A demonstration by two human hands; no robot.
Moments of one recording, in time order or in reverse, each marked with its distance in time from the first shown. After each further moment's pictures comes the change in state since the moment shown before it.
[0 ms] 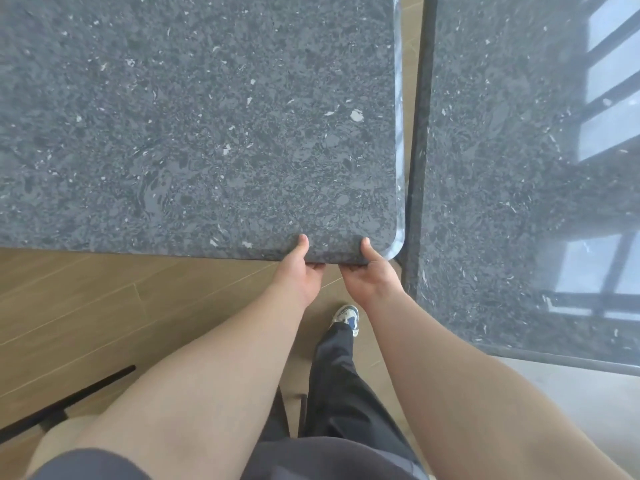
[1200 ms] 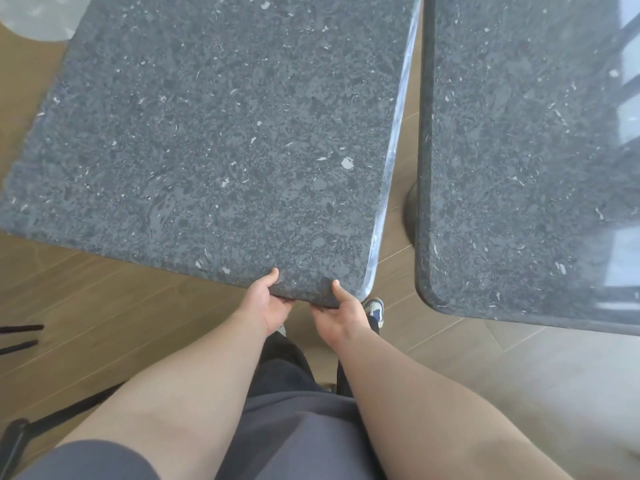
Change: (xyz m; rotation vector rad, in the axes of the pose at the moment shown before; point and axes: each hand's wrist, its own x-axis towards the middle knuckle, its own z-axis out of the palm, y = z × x) left_hand -0.066 0.051 -0.109 0.208 0.122 -0.009; right_hand -0.070 0.118 -0.050 0.128 0.101 0.164
